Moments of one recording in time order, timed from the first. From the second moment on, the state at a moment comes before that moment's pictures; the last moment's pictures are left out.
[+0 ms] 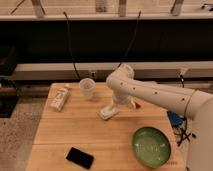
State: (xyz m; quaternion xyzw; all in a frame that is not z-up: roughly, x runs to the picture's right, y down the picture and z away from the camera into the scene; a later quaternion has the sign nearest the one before) arm 0.105 0.115 0.812 -0.26 -0.19 -0.68 0.66
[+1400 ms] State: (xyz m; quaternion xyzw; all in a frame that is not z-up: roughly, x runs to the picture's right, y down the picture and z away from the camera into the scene) arm 0.130 0.097 0.830 -0.26 -0.20 -0.69 0.65
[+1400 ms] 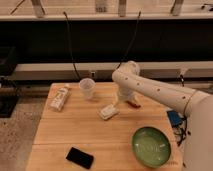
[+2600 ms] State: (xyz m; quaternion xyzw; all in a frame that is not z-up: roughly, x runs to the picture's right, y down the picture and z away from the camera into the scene) arm 0.145 0.080 0.816 -0.25 -0.21 -0.70 0.63
